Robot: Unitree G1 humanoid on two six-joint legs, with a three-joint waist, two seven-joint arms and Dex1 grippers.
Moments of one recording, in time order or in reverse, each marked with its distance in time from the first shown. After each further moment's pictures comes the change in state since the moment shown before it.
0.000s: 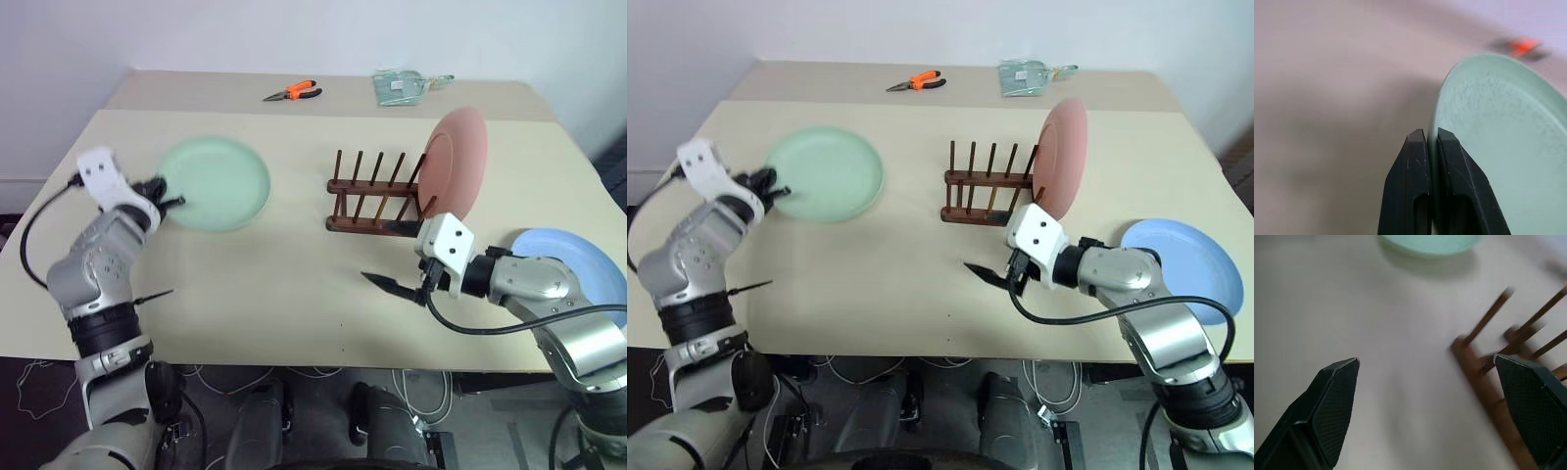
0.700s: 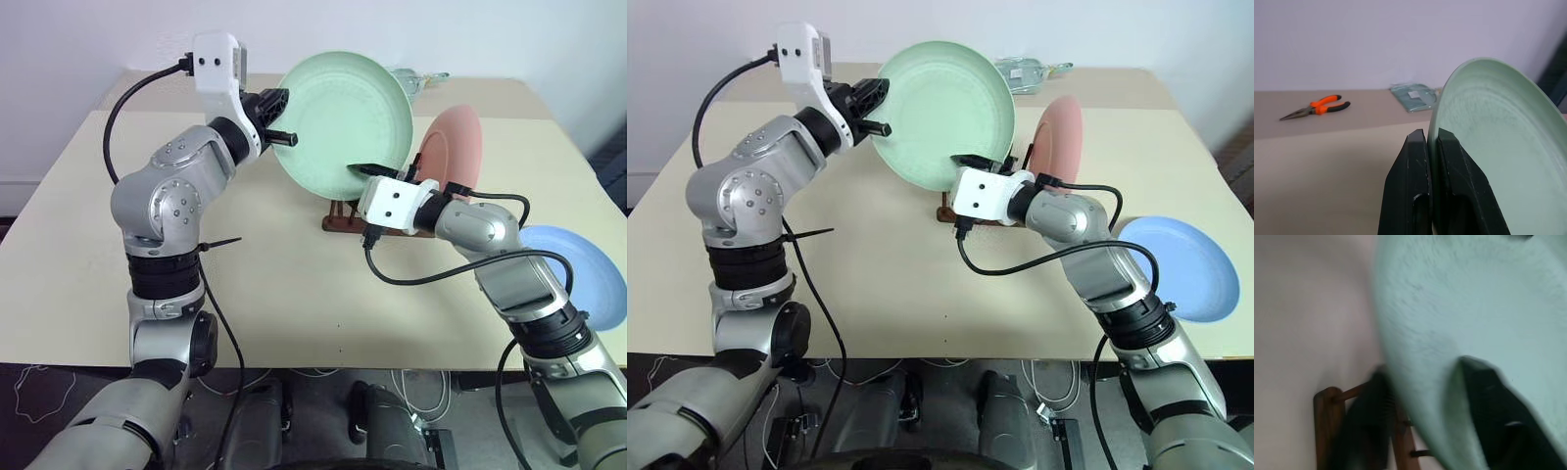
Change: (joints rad) left arm -0.254 -0.160 -0.243 -0.137 -0.081 0.154 0.011; right arm -0.331 0.103 0.246 0.280 -0.509 -0.314 -0.098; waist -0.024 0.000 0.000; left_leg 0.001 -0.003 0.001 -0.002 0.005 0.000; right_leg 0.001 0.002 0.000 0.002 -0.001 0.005
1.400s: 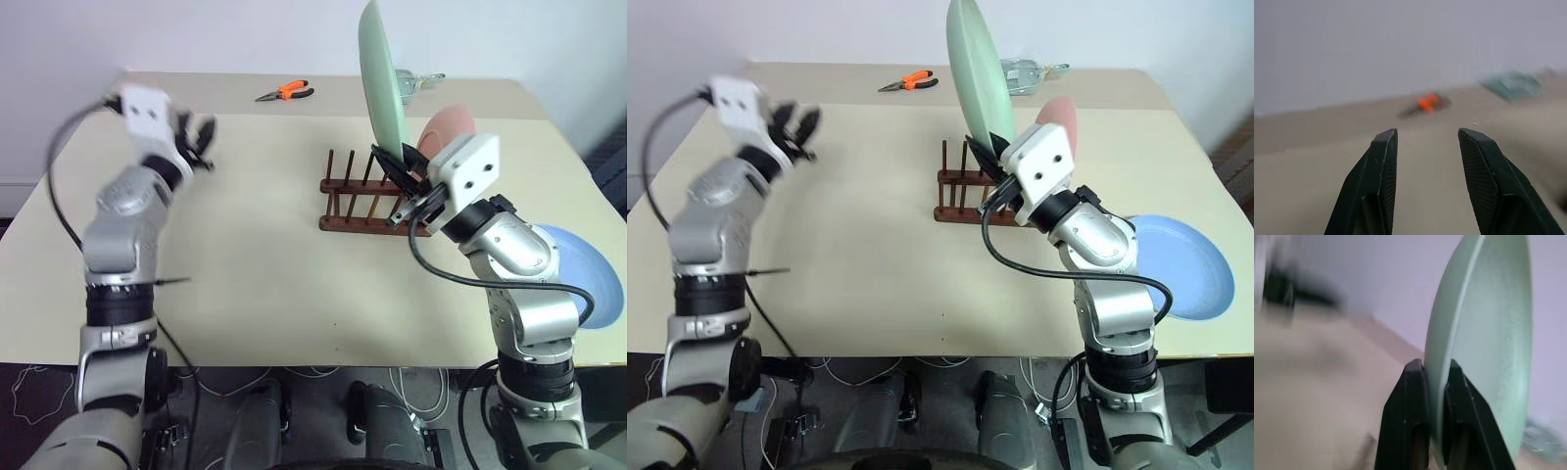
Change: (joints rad) left arm 0.367 0.211 -0.064 0.130 0.149 -0.494 -0.275; right arm 0.186 0.362 -0.409 -0.350 0.509 0.401 -0.175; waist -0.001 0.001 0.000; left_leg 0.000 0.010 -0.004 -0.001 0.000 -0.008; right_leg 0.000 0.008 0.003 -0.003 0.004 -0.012
